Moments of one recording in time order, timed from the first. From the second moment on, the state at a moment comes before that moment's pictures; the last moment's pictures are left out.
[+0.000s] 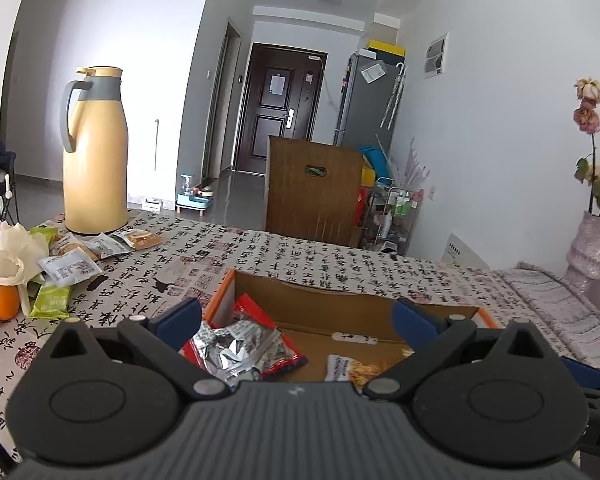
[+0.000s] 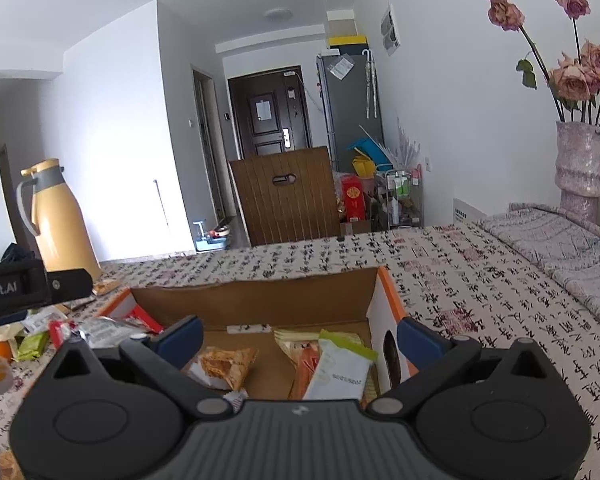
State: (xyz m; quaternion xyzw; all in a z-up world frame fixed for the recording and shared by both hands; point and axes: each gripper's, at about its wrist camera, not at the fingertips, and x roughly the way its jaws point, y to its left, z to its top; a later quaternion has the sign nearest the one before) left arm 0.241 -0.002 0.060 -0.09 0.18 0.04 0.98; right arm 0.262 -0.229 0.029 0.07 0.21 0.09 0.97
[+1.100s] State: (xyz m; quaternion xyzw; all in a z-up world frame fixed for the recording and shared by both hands) left arm 0.122 0.016 0.065 -0.08 0.18 0.02 0.98; right arm 0.144 -0.260 0.035 0.04 0.20 0.08 0.98
